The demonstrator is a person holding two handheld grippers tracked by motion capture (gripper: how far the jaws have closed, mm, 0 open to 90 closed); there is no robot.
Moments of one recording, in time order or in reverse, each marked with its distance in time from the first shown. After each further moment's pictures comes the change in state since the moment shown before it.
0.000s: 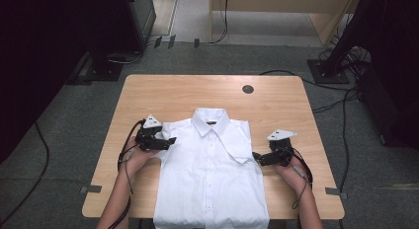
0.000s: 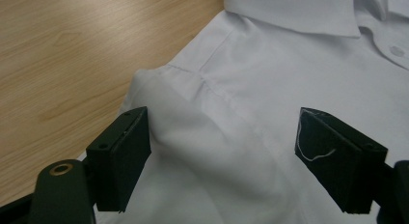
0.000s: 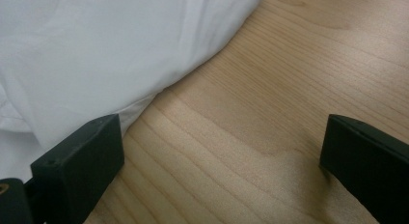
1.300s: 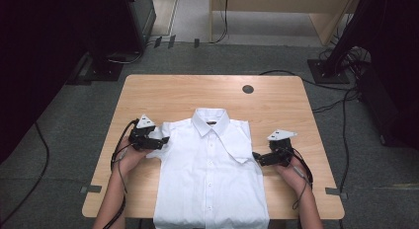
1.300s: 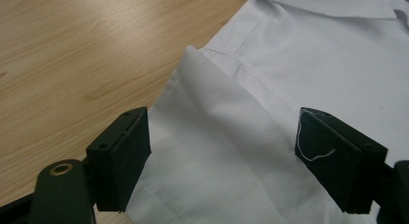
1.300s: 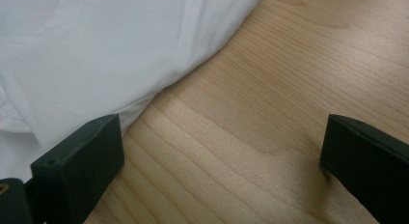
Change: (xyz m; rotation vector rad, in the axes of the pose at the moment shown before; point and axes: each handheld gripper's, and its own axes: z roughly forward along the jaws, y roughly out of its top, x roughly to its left) left arm 0.019 -0.009 -0.008 0.001 0.027 0.010; right arm 0.000 0.000 0.000 0.000 -0.004 0.004
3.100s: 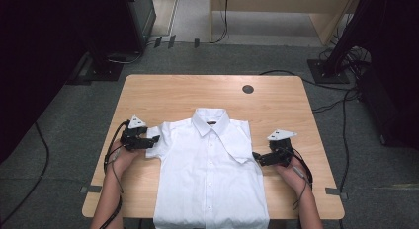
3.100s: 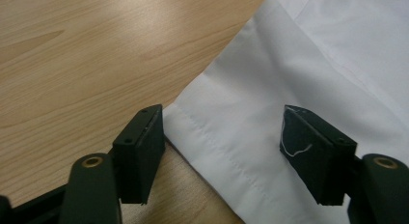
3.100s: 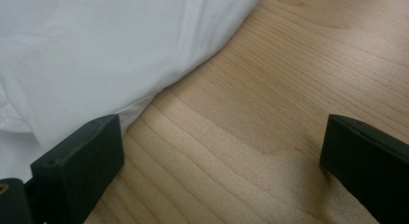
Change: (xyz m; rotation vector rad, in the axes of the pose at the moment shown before) left arm 0.024 -0.018 -0.005 0.018 0.062 -0.041; right arm 0.000 0.000 0.000 0.000 0.000 0.000
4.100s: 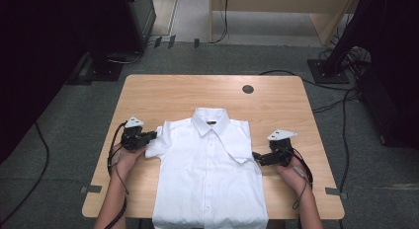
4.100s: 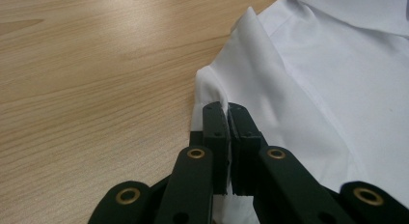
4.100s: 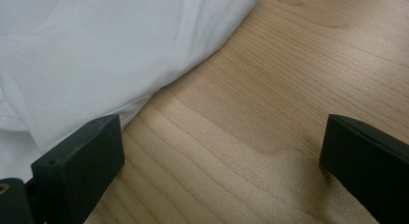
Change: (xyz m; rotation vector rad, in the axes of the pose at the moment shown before) left arm -0.006 0.001 -0.007 -0.035 -0.067 -0.131; right arm 0.000 0.000 0.000 0.000 -0.001 0.002
